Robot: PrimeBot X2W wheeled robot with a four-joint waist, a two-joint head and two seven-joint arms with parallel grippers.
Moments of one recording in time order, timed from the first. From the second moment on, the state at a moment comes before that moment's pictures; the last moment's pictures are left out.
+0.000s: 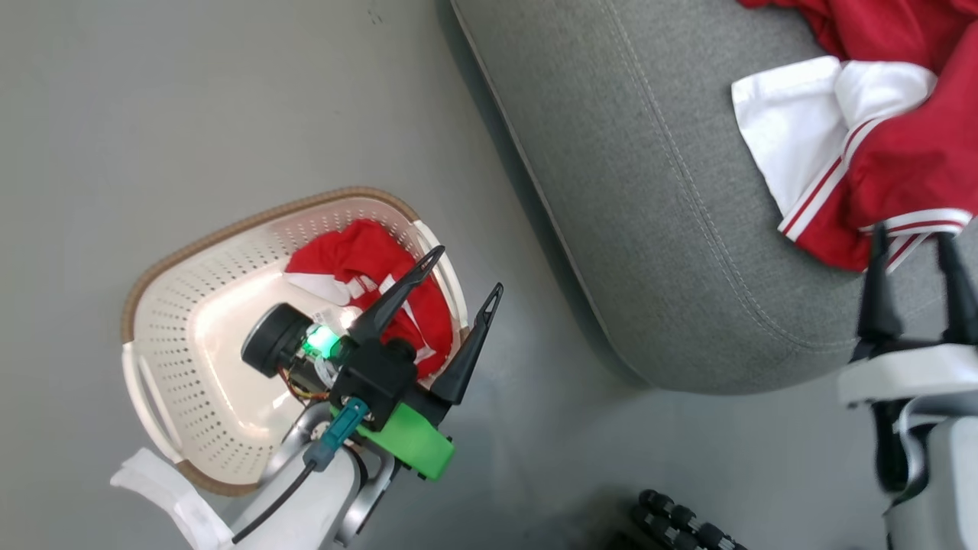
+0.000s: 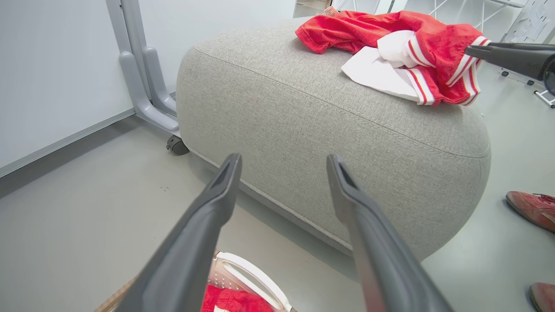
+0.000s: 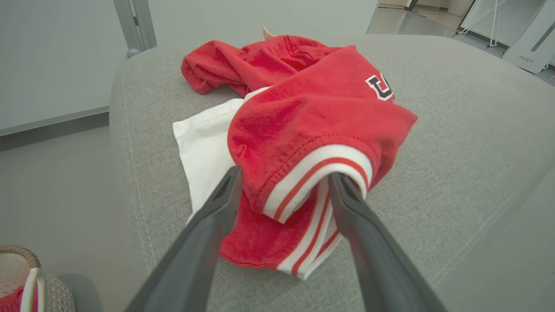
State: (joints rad) left arm -0.41 0.28 -0.70 0.11 -0.23 0.00 -0.20; right arm -0.26 -0.06 -0.28 0.19 0.18 0.13 -0.26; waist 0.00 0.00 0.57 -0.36
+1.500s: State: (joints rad) left arm 0.16 0.05 -0.14 -0.05 -0.20 0.03 -0.26; right arm 0.02 -0.11 0.13 0.03 0.19 0.13 -0.26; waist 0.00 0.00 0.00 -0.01
